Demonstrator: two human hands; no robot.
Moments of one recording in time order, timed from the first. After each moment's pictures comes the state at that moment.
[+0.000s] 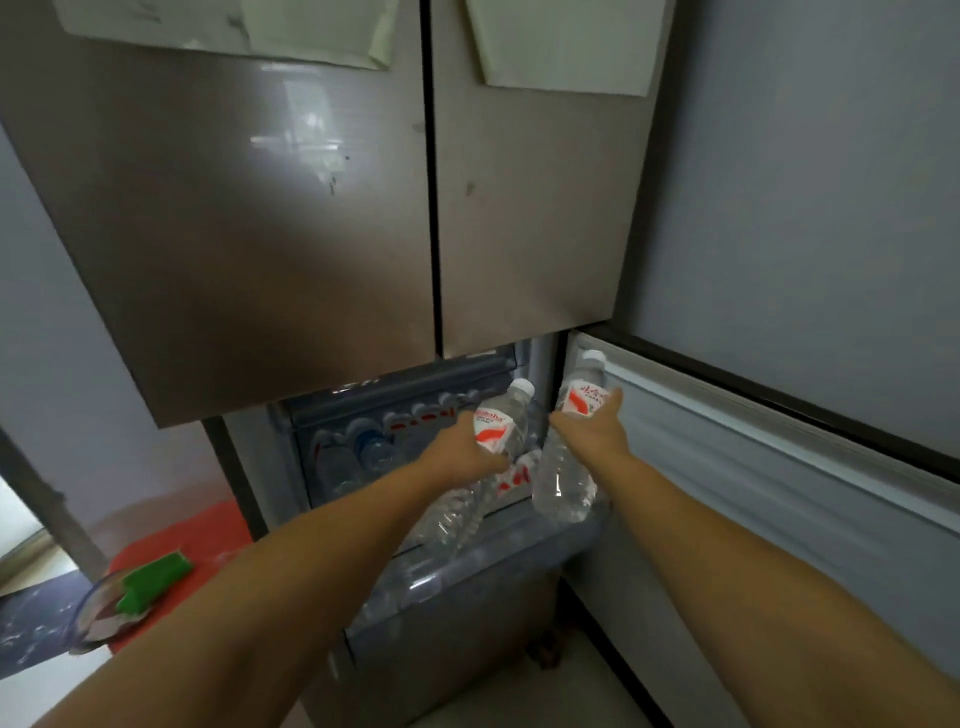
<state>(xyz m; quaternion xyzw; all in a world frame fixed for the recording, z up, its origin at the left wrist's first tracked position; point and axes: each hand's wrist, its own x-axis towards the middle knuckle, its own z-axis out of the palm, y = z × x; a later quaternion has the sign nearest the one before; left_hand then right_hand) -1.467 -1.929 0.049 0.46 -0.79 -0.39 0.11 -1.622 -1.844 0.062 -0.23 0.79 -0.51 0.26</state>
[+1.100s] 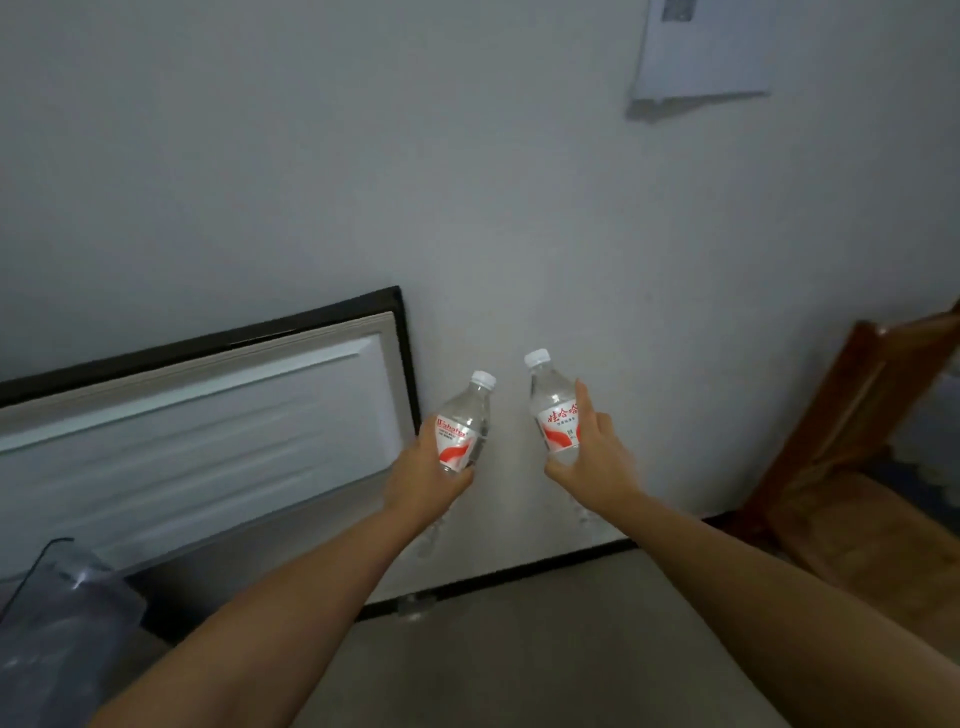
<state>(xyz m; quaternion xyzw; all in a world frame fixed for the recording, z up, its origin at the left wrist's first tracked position) -1.690 -1.564 -0.047 -0.12 -0.91 -0.39 0.02 -1.633 -1.347 -0.015 0.11 0.94 -0.31 -0.08</state>
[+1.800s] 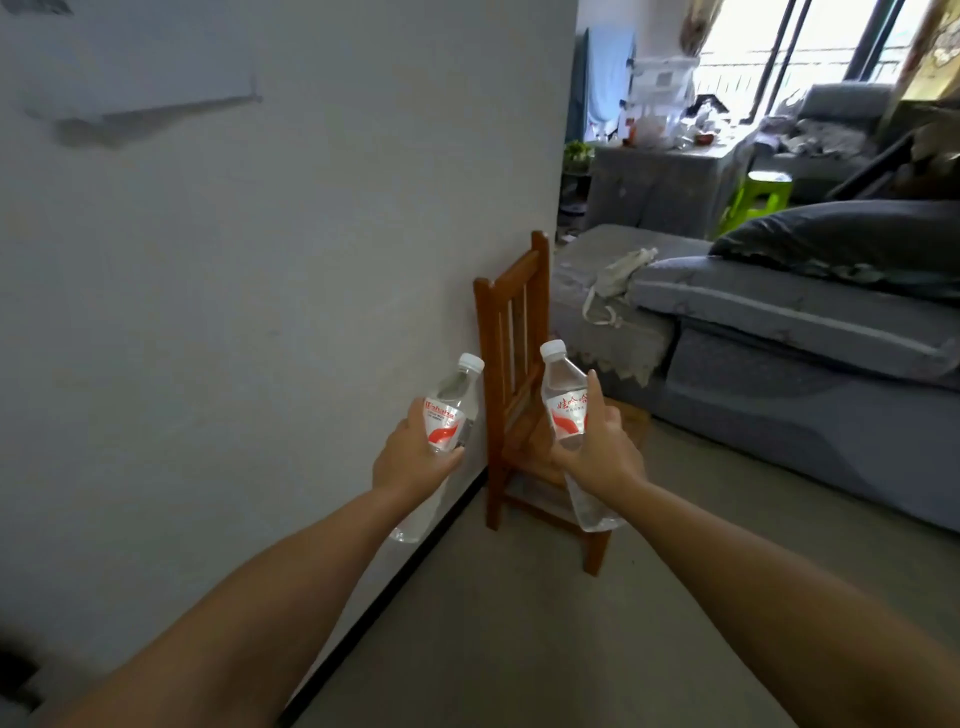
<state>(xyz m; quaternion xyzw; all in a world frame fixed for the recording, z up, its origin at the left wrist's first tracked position) -1.649 -1.195 -0.041 -0.43 -0.83 -0.35 -0.10 -1.446 -1.069 -0.025 0.48 0.81 -0.26 -0.20</state>
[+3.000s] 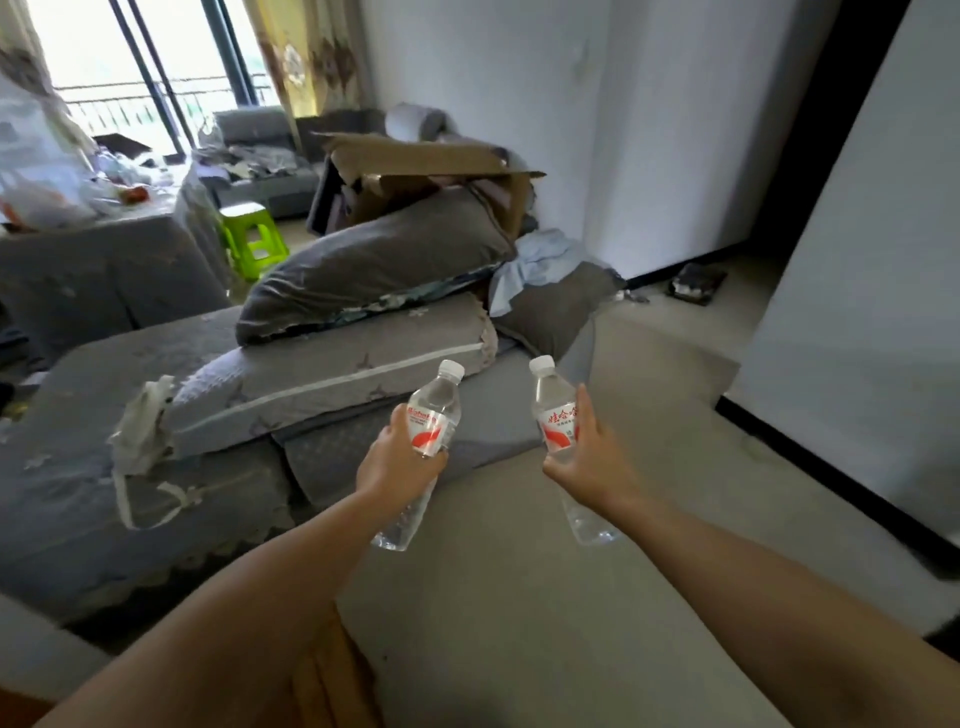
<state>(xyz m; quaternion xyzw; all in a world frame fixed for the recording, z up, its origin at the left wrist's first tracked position) -1.368 -0.548 -0.021 -0.76 -0.56 -0.20 -0.27 -1.154 -0.669 -0.027 0.81 0.47 -0.16 -0.32</state>
